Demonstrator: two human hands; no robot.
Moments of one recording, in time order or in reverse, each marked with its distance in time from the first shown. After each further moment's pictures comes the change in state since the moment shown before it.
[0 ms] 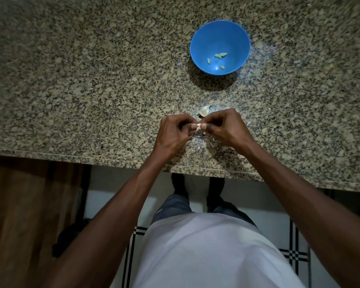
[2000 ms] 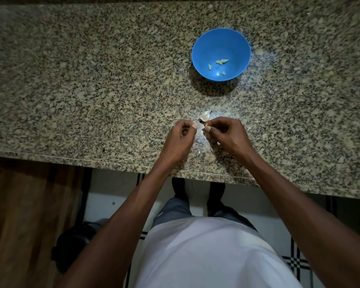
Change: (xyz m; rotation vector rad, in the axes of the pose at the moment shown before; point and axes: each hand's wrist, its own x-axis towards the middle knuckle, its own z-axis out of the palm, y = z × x) left_hand -0.011 0.011 0.014 -0.330 -0.063 -0.283; right_hand -0.005 0.019 0.006 0.226 0.088 0.028
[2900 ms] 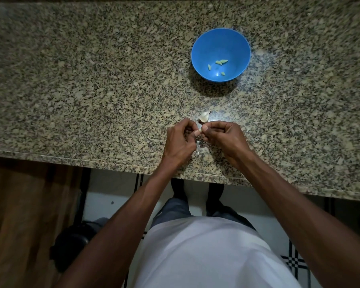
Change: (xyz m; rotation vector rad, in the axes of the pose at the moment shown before) left_hand 0.004 -0.002 0.007 0.267 0.125 0.209; right_hand -0.006 -0.015 0.007 0.417 -0.008 0.253
